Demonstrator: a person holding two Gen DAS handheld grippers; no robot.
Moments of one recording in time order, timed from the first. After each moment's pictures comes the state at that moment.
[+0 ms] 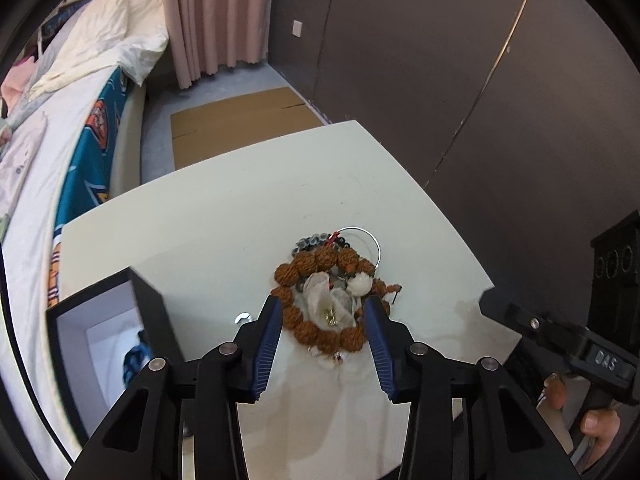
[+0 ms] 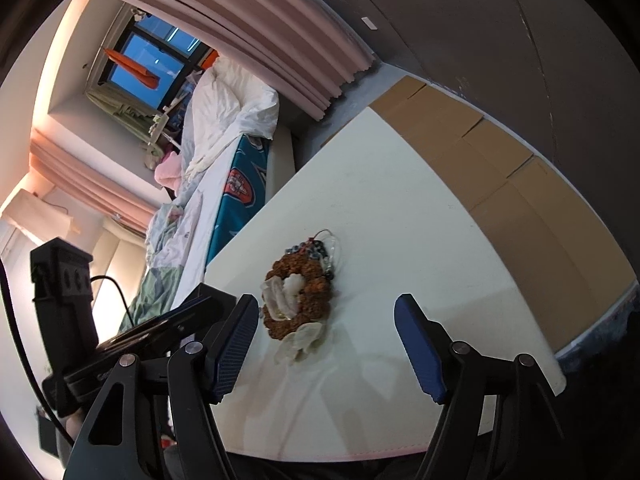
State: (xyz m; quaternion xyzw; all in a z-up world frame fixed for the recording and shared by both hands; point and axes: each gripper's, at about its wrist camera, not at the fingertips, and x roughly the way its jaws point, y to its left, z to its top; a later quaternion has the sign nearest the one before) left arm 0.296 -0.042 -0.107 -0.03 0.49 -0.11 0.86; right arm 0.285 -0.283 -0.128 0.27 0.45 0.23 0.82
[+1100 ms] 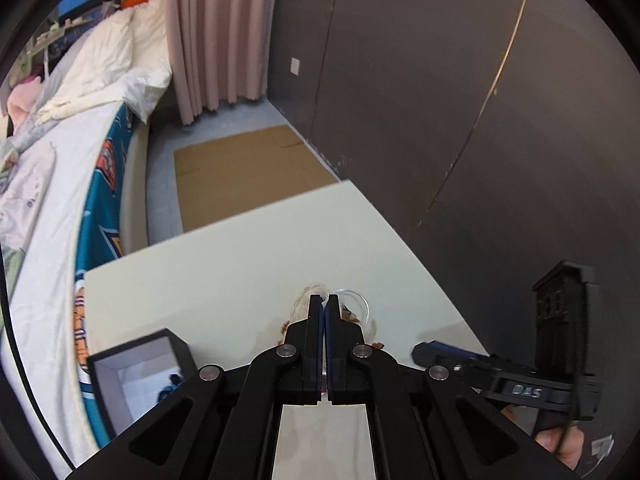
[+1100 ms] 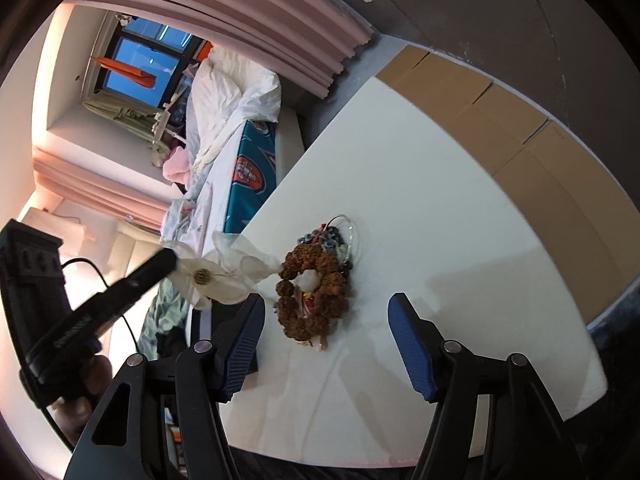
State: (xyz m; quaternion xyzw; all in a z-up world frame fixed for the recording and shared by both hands) left arm 0.295 -0.030 -0.045 -0.03 0.44 -0.11 0.89; right arm 0.303 -0.264 -0.144 0.31 0.49 0.25 0.78
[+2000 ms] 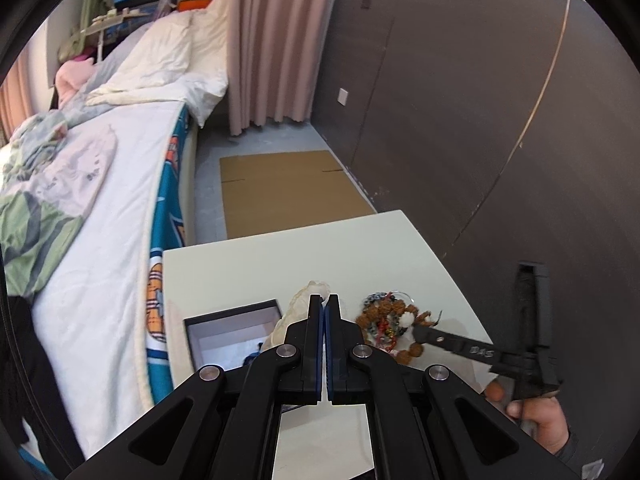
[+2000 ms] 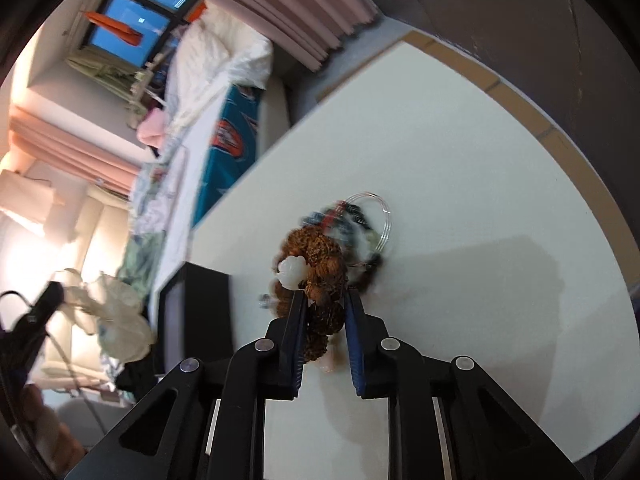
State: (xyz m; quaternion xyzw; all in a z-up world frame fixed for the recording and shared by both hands) left arm 0.235 0.057 -0.013 -0.08 0.40 -0.05 0.91; right arm 0.316 -0.213 -0.137 0.24 0.51 0.25 0.79
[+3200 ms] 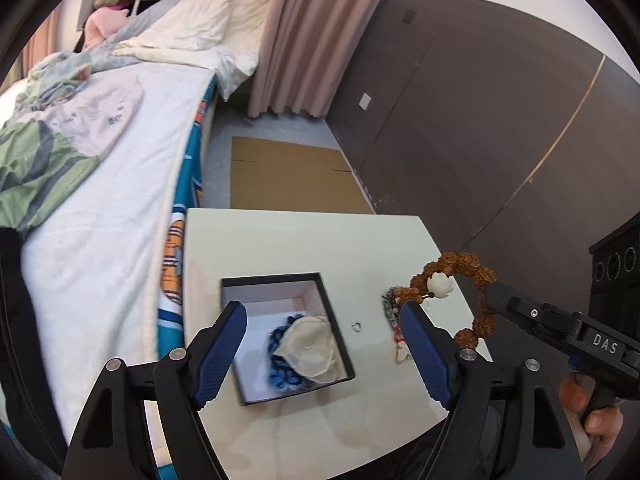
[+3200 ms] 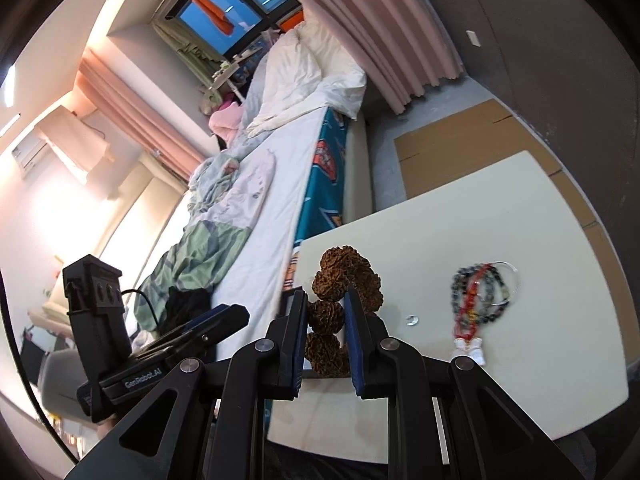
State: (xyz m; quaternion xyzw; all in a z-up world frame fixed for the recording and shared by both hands) left arm 0.210 0.124 -0.038 -0.18 0.39 -0.04 0.90; right arm 0.267 -0.127 -0.020 0.16 0.44 0.33 0.82
